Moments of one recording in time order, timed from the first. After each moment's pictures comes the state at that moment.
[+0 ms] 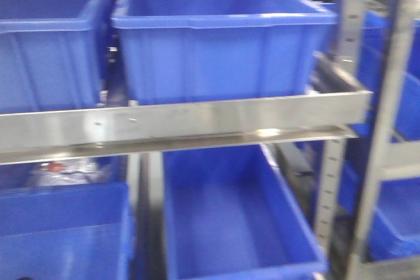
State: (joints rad) left arm -0.04 0.28 -0.38 0.03 0.23 -0.06; right arm 0.11 0.32 -0.34 -0.02 0.23 0.17
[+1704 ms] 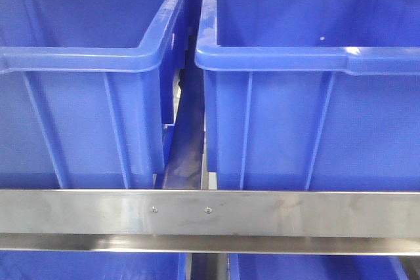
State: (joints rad) left arm -0.04 0.28 -0.38 0.03 0.23 -0.06; right arm 0.11 0.32 -0.34 -0.02 0.23 0.17
